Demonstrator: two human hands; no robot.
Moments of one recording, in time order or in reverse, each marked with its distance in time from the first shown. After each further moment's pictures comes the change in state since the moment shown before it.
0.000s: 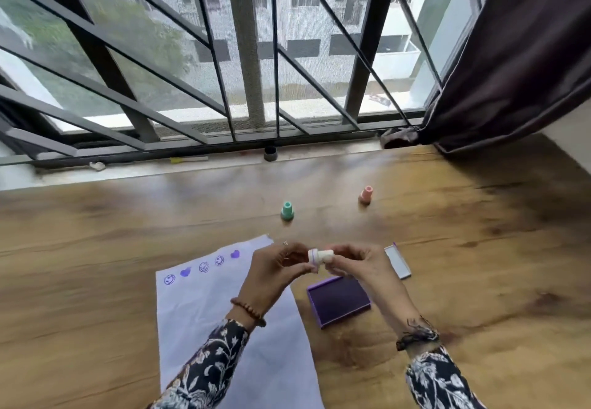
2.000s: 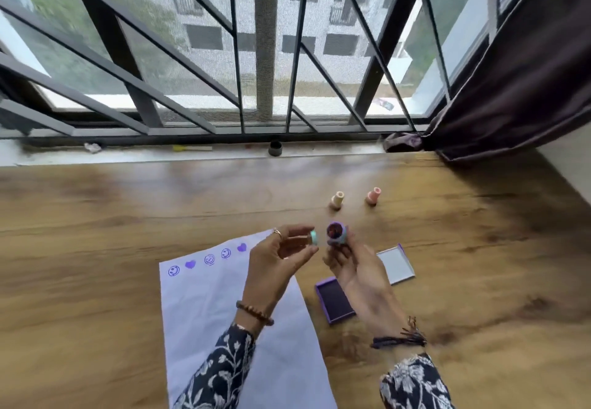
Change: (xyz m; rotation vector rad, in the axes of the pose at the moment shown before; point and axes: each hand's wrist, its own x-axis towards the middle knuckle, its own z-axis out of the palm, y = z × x) left_hand -0.006 0.001 -0.014 -0.337 0.176 -0.083; right_hand 0.006 -0.002 0.047 0.687 0.161 0.119
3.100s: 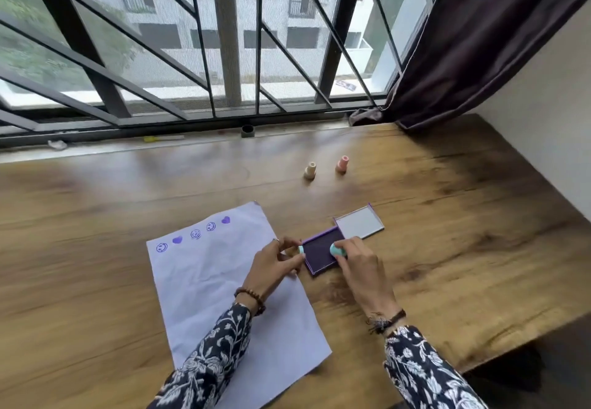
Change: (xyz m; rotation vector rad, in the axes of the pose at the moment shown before) left_hand -0.039 -0.061 0.007 0.216 -0.268 -0.227; right_hand -0.045 0.029 -0.083 -1.777 0.156 -0.626
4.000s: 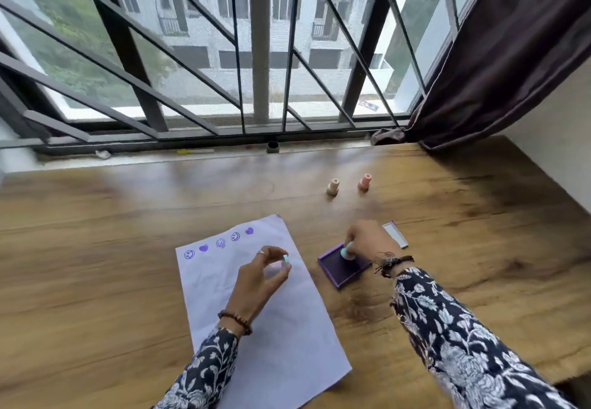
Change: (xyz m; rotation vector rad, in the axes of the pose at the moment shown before) left_hand -0.031 -0.001 -0.046 0.130 0.223 0.159; right_hand 0.088 -0.027 -0.026 -0.053 -0.481 0.151
